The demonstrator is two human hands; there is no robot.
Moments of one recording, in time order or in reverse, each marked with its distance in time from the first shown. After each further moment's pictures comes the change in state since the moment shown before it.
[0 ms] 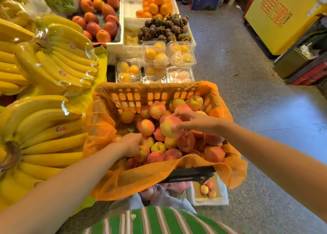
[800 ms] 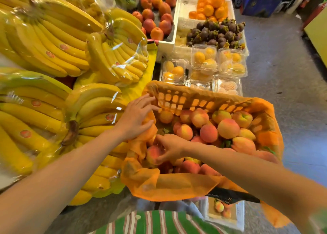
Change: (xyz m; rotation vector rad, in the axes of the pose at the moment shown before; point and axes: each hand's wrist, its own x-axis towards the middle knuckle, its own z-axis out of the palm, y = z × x) left_hand -0.038 -0.118 -0.029 -0.145 0.808 0.180; right_hand 0.127 -0.034 0.143 -0.933 -0.284 -0.240
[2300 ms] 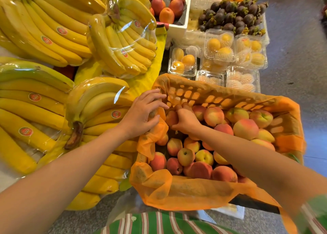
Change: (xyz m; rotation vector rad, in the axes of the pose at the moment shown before) left_hand 0.001 -0.023 0.002 -0.288 0.056 0.041; right_hand 0.068 0.051 -0.015 0.095 0.413 0.315
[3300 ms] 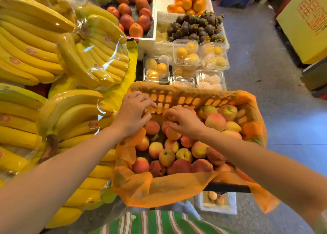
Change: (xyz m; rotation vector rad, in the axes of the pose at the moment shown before) left_hand 0.037 0.040 0.010 0.248 0.023 0.021; right_hand -0.075 0.027 -0.064 0.063 0.156 -0.254
